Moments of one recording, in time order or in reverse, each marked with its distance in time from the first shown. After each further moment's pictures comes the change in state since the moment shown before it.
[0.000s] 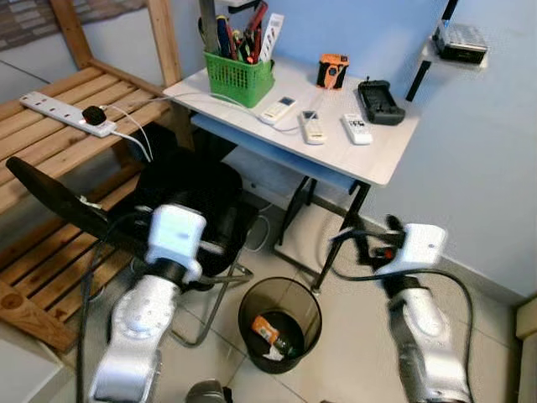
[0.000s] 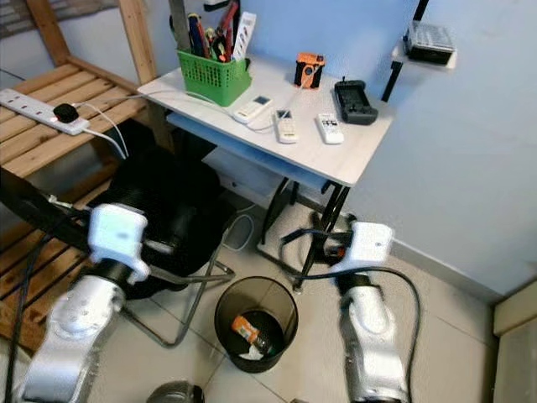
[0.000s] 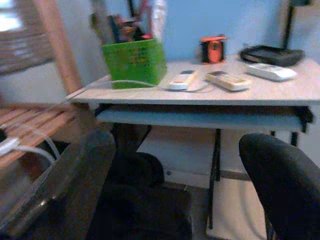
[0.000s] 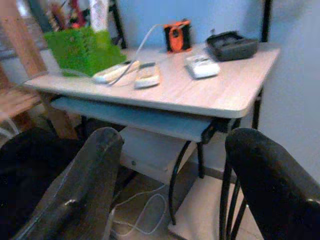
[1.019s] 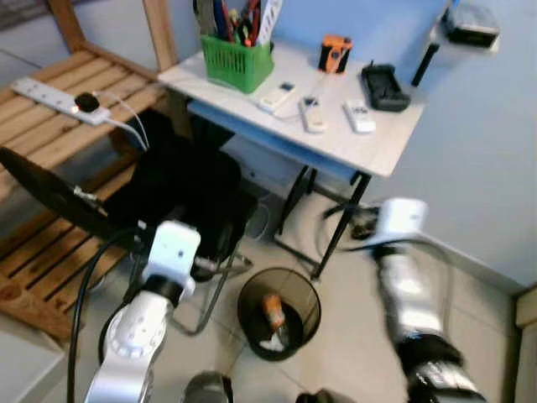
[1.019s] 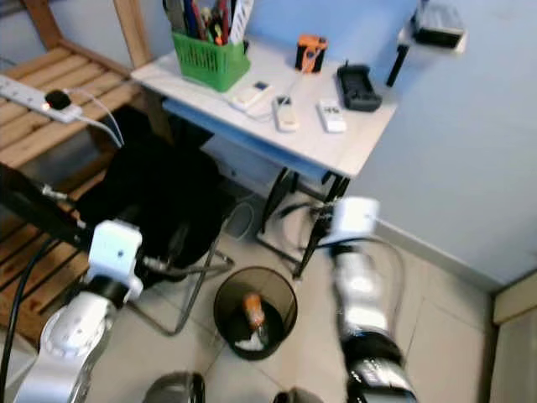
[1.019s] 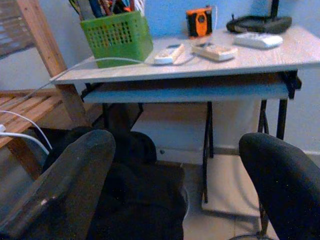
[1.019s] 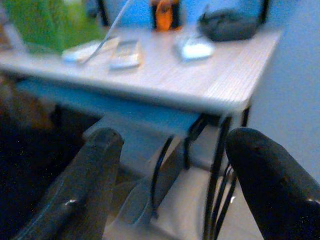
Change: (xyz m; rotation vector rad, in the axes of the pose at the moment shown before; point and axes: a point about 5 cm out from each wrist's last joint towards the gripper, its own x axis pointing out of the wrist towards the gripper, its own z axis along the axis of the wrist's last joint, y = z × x) left arm -0.013 -0.009 -0.009 0.050 0.034 -0.067; right arm 0.048 -0.008 -0.007 -0.074 -0.005 -0.034
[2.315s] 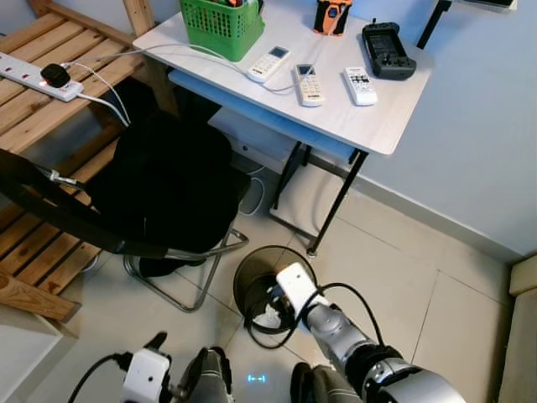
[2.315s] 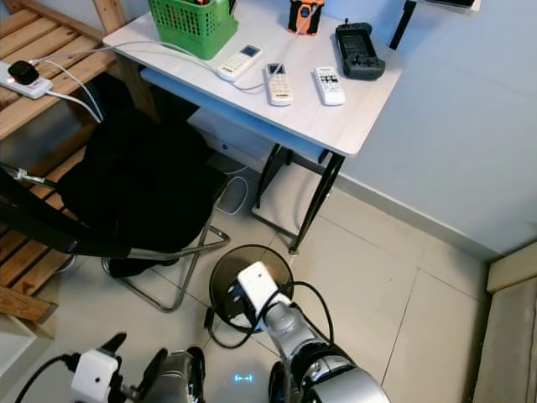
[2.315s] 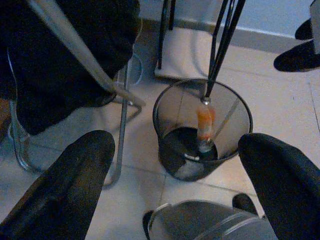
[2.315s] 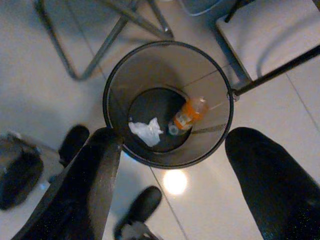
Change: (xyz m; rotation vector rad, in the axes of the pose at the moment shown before) left arm -0.124 -0.014 -0.140 -0.137 0.327 -0.095; right arm -0.047 0.101 -0.118 -0.448 0.736 0.398
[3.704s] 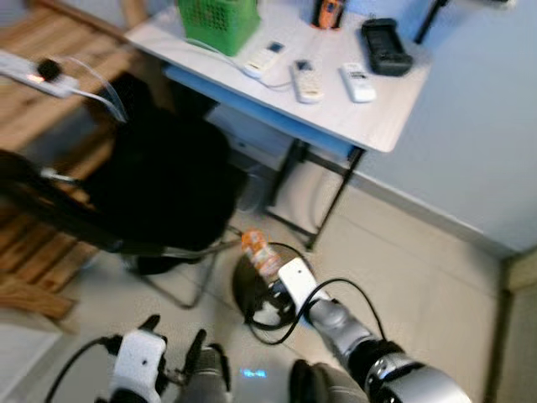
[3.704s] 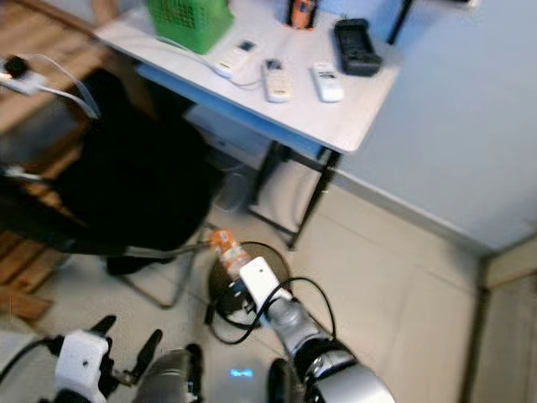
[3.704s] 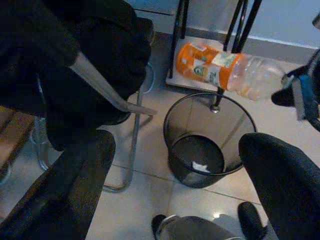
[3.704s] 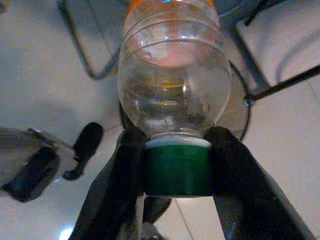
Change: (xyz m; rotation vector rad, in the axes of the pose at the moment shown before) left arm -0.010 0.001 0.053 0.004 0.018 0.042; right arm 0.000 0.002 0.001 -0.029 -0.002 0.076
